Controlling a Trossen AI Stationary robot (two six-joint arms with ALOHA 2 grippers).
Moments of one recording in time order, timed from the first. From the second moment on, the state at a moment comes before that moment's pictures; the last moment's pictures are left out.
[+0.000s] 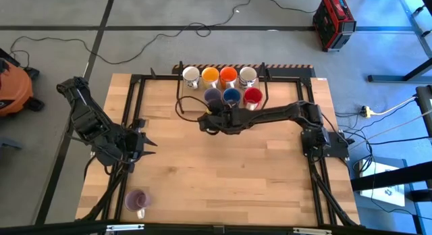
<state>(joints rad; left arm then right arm) -0.85 0.92 1.11 -1.10 -0.61 -0.47 0.02 2.07 1.74 -0.73 0.78 0.88</state>
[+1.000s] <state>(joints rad) -0.85 1.02 1.11 -1.04 -0.24 -0.46 0.52 2.12 2.02 -0.59 0.64 0.92</state>
